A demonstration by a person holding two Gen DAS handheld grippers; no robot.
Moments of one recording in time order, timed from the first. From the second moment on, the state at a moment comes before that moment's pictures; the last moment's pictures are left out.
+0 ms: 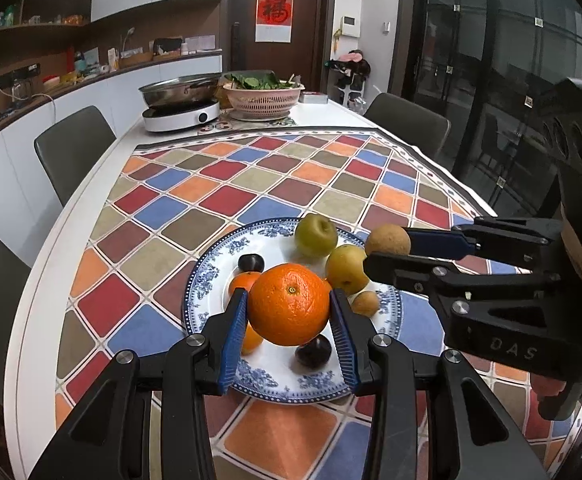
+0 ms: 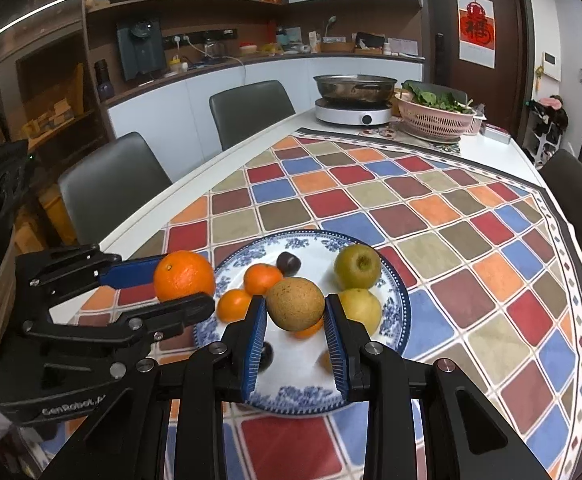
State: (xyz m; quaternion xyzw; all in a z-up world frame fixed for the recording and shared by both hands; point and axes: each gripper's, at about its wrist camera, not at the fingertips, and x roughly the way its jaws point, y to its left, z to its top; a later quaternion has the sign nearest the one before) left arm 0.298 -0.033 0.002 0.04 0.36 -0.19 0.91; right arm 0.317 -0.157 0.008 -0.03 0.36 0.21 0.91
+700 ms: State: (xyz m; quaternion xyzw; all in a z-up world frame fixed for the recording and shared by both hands) left arm 0.333 -0.041 -0.030 0.04 0.41 -0.20 0.89; right arm 0.368 -0.153 -0.025 -0.02 0.40 0.21 0.89
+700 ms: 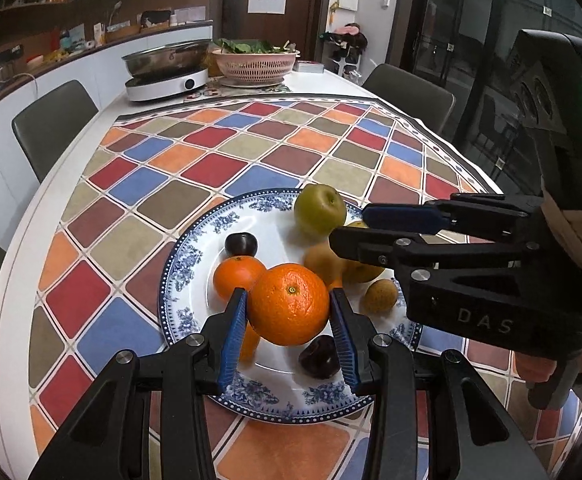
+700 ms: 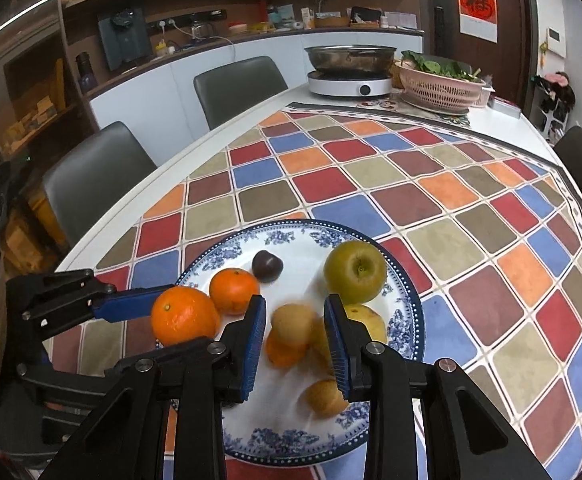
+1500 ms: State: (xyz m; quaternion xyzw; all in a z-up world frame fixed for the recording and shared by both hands) left arm 0.263 -0.035 0.018 0.04 0.36 -0.17 0.92; right arm 0.285 -0.186 0.022 -0.01 0.34 0.13 0.93
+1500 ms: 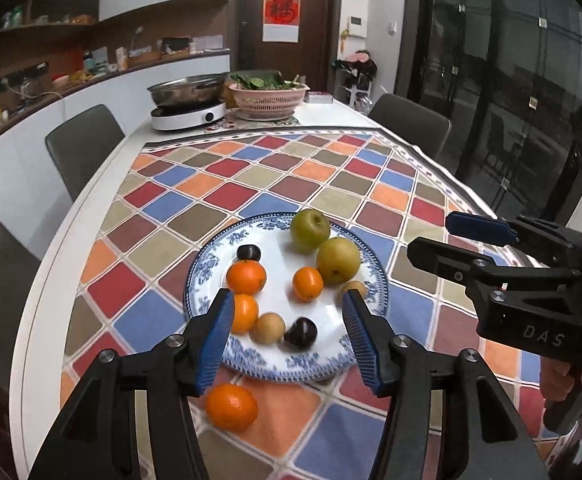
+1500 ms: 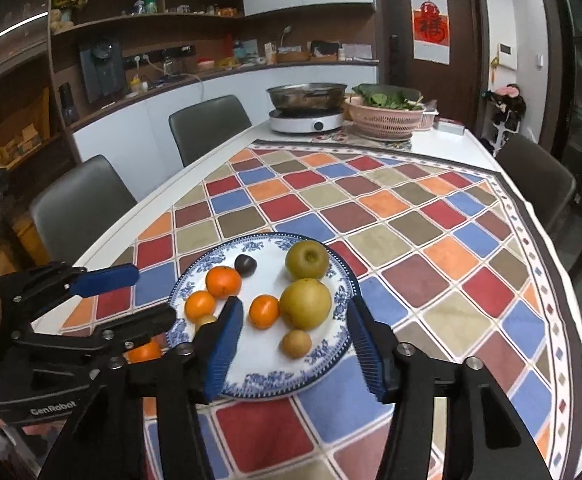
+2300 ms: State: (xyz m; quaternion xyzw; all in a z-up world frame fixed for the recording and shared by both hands) left arm 0.176 0.015 -0.025 0.04 0.36 -0.14 0.92; right arm 0.193 -0.132 -0.014 -0.04 0.37 0.16 0.91
